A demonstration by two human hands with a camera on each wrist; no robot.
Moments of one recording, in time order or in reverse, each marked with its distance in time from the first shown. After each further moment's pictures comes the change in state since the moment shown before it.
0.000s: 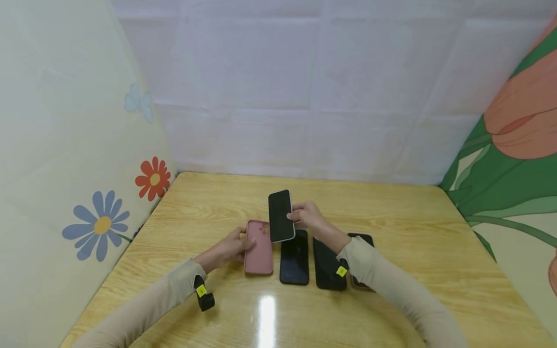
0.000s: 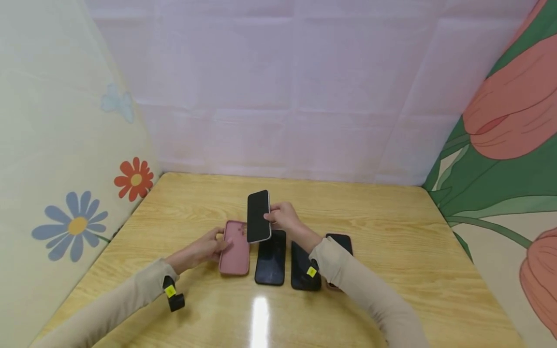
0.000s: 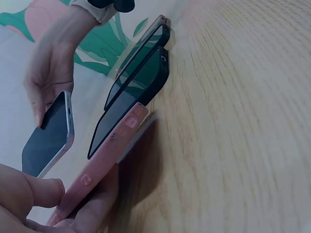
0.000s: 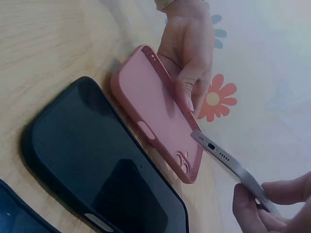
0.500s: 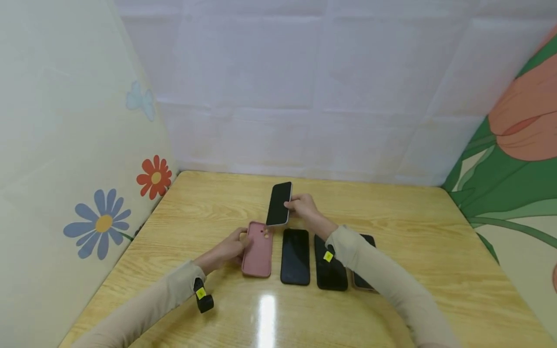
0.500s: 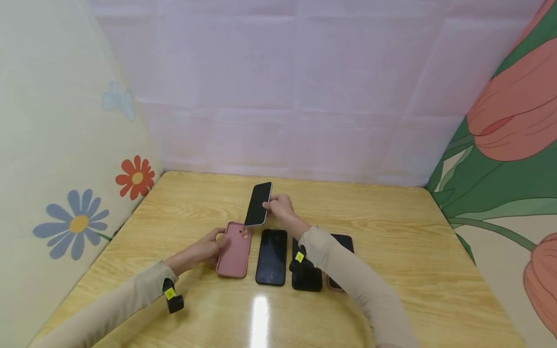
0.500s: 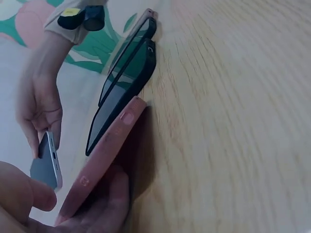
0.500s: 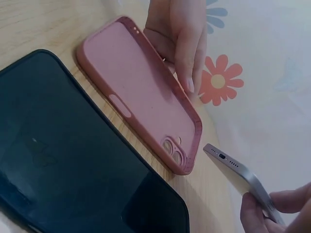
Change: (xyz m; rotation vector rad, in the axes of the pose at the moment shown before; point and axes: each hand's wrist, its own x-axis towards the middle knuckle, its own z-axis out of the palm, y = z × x) left_hand -0.002 -0.006 -0.002 0.104 0.022 0.017; right_hand 0.038 0.000 0.011 0.103 0.122 0.029
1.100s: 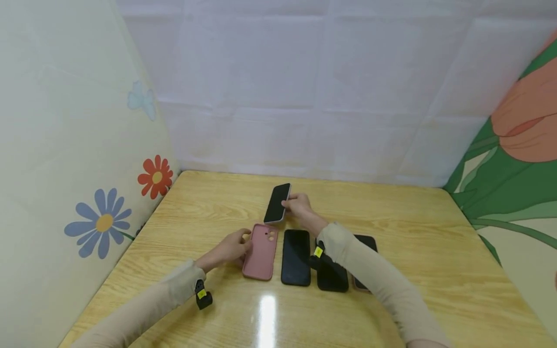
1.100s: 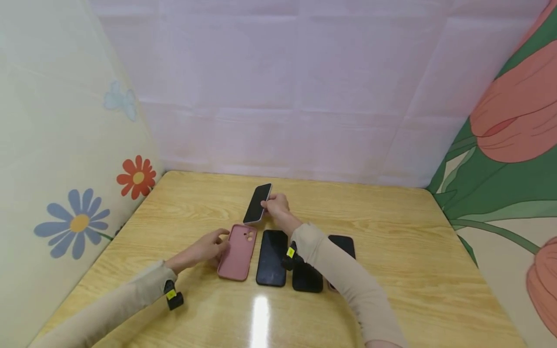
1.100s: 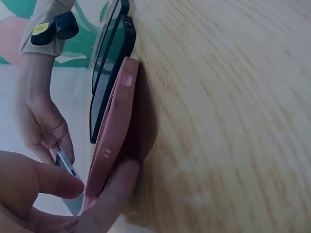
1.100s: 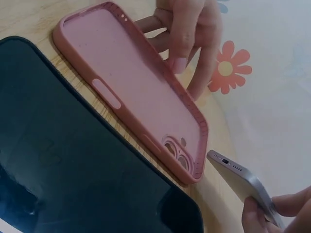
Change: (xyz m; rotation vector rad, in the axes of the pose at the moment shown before) left_hand -0.004 0.011 0.001 0.365 0.061 0.089; right_hand 0.023 0.006 0.017 0.065 0.084 0.066
